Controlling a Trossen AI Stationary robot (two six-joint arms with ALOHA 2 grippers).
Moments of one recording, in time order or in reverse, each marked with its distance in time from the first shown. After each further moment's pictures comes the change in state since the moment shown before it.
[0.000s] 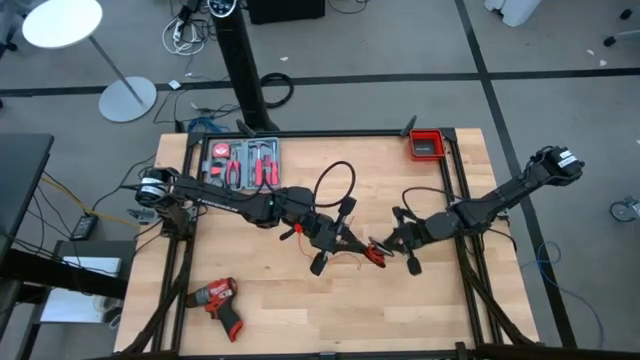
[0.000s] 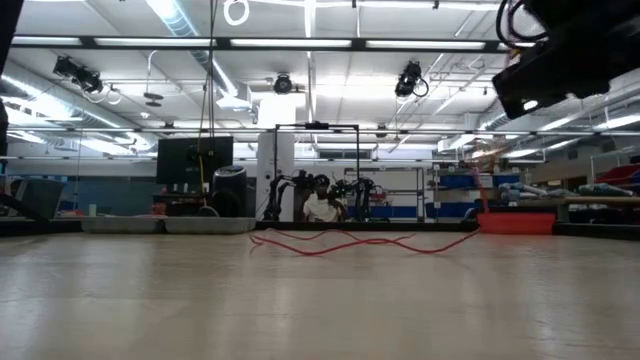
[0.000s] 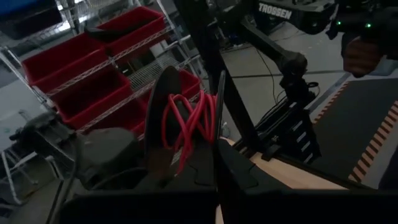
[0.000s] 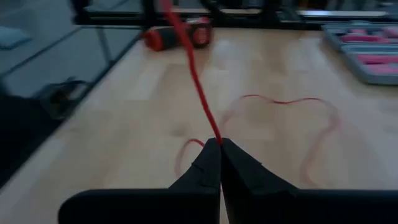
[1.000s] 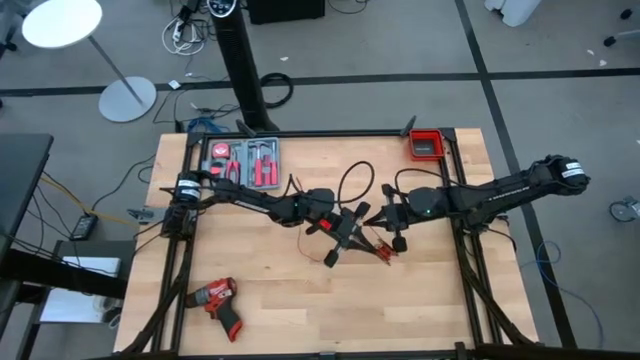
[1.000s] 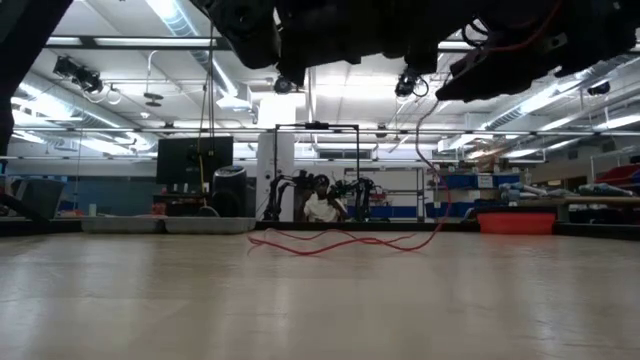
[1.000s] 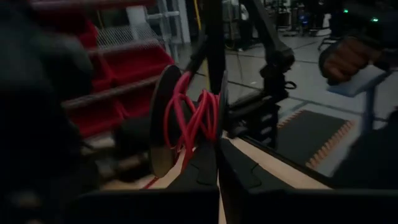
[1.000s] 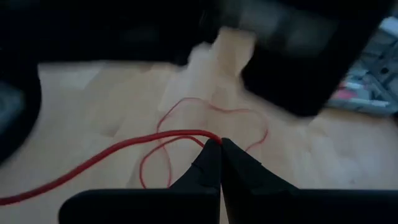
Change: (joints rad) left arm 0.096 0.269 0.000 0.213 0.194 -0.337; right arm -0.282 0.045 0.166 -0.181 -0.153 -0.275
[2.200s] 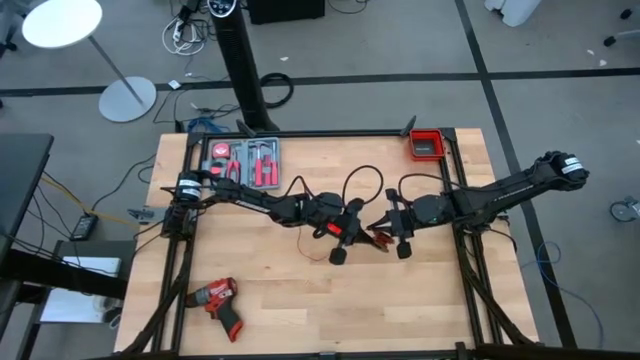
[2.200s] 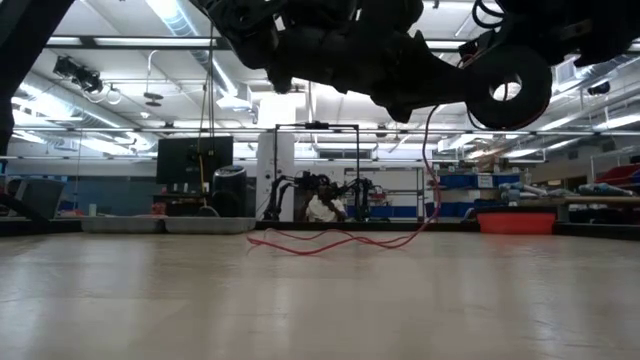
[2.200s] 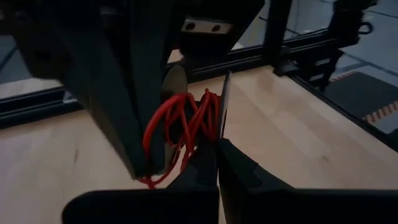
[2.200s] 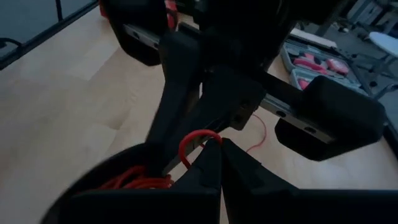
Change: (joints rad) left arm 0.016 -0.001 0.000 -0.259 -0.274 -0.014; right arm 0.119 -0.027 0.033 -0.083 0.108 -0.039
